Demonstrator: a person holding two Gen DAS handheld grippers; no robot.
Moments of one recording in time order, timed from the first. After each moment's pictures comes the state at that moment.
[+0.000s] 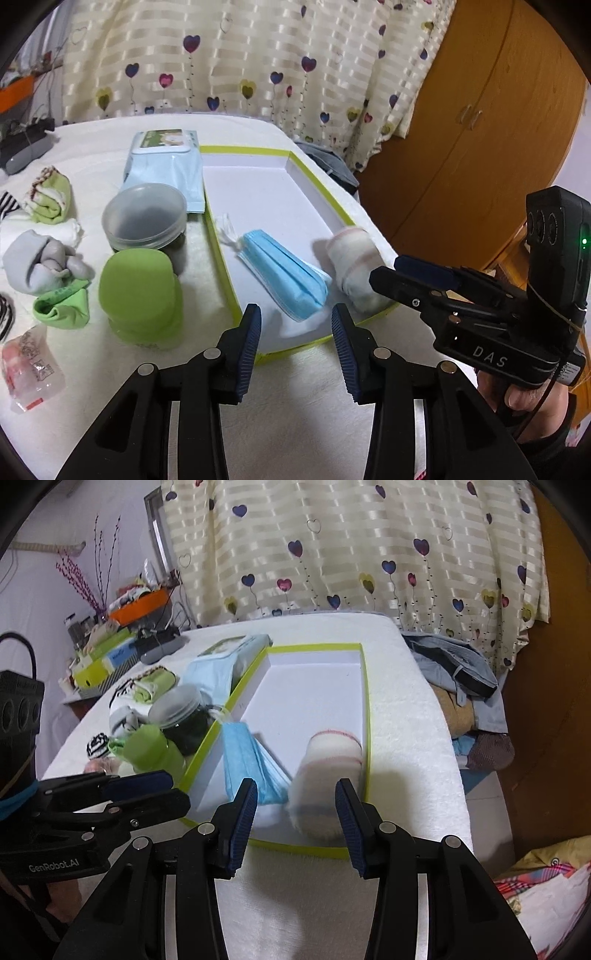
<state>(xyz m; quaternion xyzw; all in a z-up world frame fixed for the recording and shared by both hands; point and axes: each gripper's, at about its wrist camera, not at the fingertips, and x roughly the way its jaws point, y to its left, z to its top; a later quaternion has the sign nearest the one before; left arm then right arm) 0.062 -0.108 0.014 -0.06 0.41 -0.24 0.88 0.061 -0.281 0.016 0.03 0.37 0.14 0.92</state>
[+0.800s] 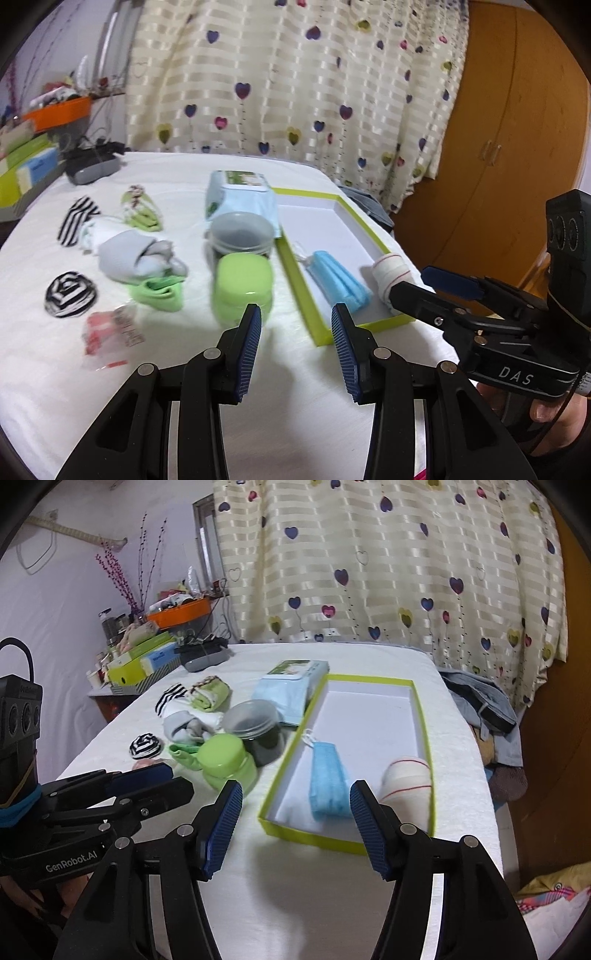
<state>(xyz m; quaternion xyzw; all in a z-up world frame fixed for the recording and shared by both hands) 0.008 -0.046 0.036 -0.07 0.33 -0.16 0.93 0.022 -0.223 0.042 0.00 0.32 0.19 0.93</state>
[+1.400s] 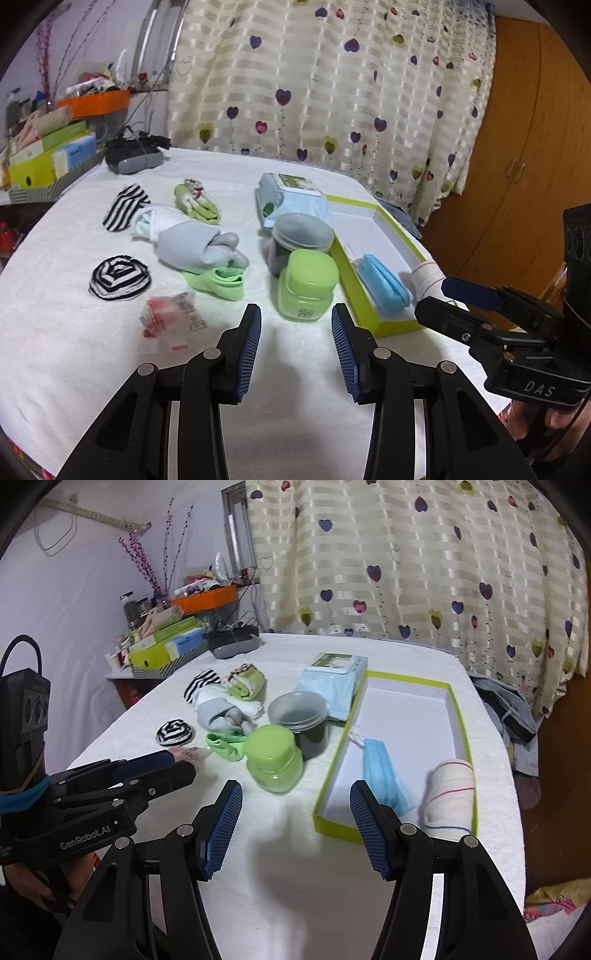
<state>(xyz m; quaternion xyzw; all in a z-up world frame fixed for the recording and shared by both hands) -0.001 -0.003 0.032 -0.09 0.33 -0.11 0.94 0.011 -0.185 0.043 -0.02 0.33 0.23 0.92</state>
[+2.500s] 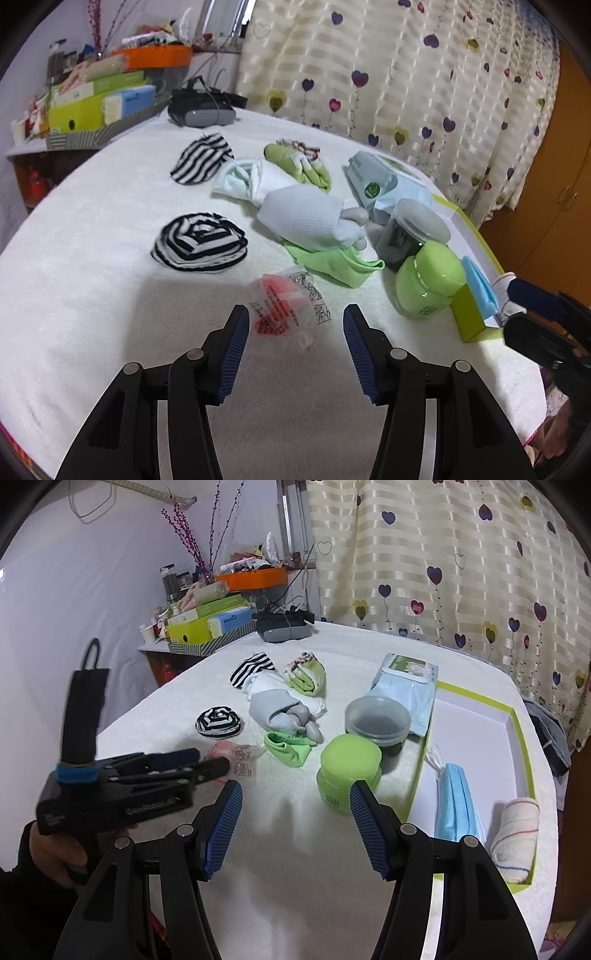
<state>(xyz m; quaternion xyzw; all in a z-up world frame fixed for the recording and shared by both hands) 0.033 0.072 -0.018 -0.13 0.38 -0.02 0.92 0.024 -0.121 0.038 -0.06 0.34 0.30 0.89</state>
